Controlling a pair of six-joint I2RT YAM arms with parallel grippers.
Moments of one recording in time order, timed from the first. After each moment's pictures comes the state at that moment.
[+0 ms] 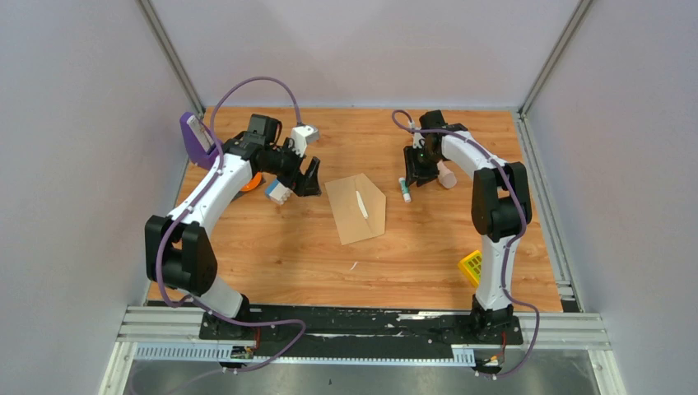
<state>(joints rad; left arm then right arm) -0.25 1.58 1.35 -0.74 0.61 0.31 0.24 2.08 1.66 -0.79 -0.23 0.09</state>
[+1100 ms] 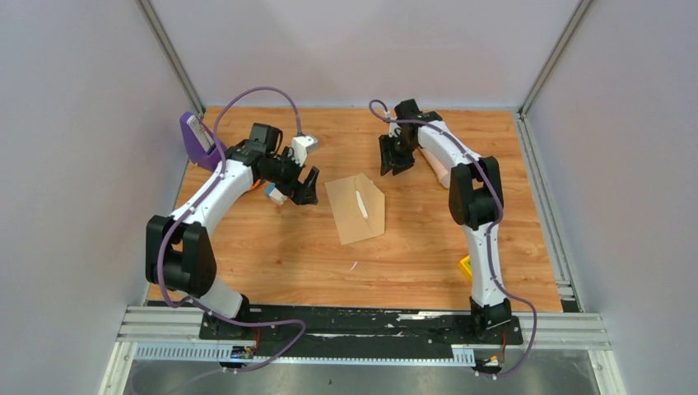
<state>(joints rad) -0.26 1.55 1.24 -0.71 0.56 0.35 0.33 2.31 2.04 -0.89 -0.29 0.13</state>
